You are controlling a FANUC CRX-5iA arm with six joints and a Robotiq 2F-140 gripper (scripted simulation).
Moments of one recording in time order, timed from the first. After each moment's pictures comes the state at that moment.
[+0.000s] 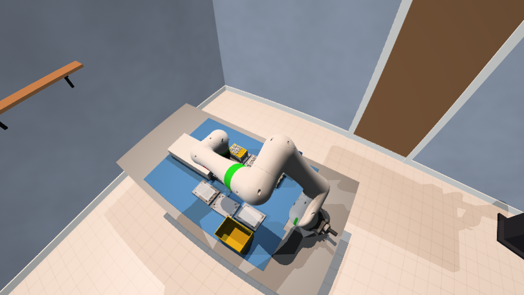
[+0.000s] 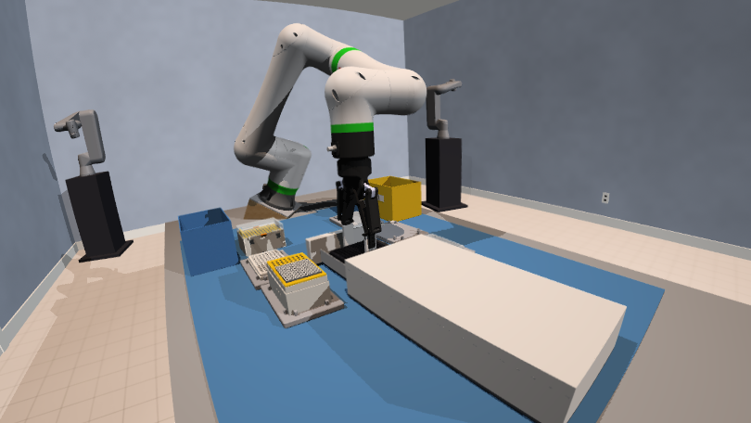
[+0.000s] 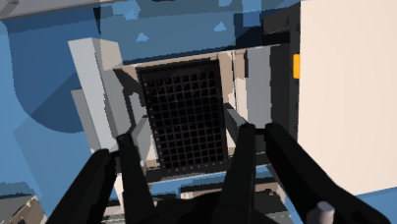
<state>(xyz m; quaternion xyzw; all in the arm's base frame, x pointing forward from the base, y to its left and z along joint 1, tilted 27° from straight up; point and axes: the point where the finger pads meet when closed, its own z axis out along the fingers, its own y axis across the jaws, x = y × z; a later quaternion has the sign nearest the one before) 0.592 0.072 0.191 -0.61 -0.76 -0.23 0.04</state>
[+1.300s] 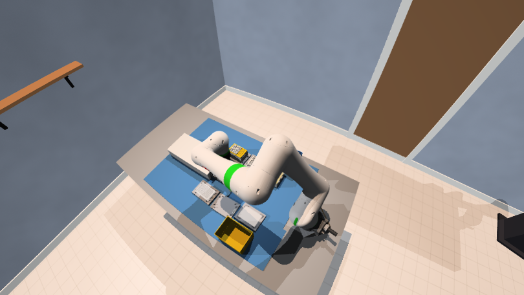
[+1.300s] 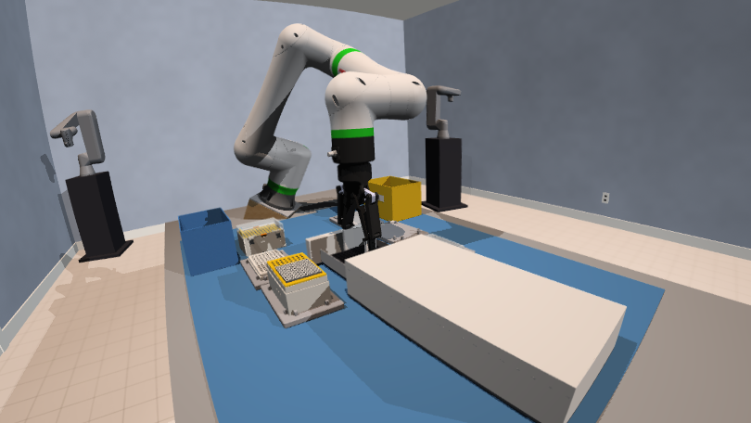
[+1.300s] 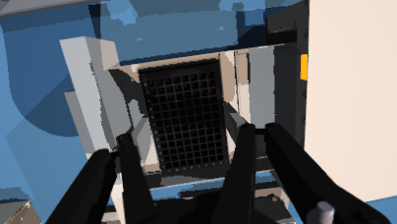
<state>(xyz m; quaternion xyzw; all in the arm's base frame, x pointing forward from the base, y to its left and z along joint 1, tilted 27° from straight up) 0.595 0.076 0.182 -0.61 -0.76 -0.23 0.04</state>
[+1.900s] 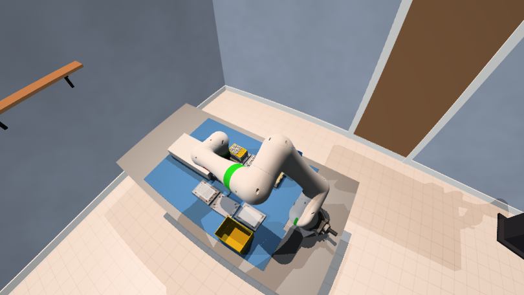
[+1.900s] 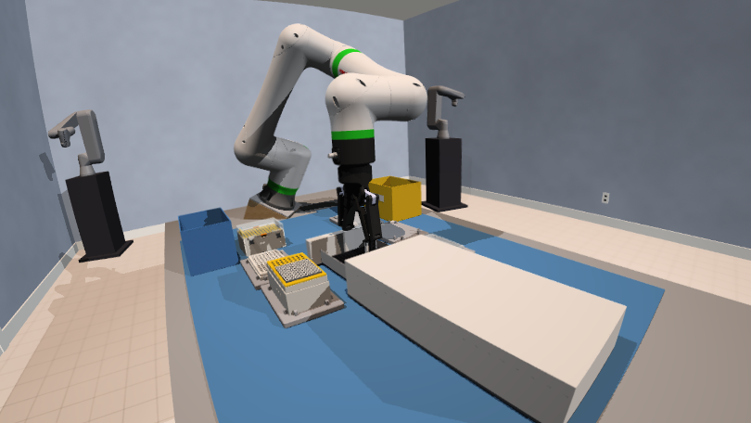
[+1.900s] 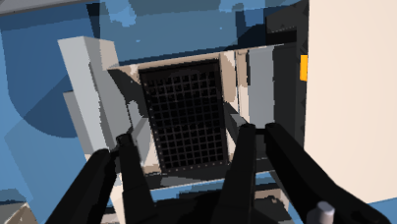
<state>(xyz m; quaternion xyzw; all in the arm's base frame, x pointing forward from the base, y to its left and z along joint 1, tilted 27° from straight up) 0.597 0.078 0.179 -0.61 -0.76 -0.23 0.04</state>
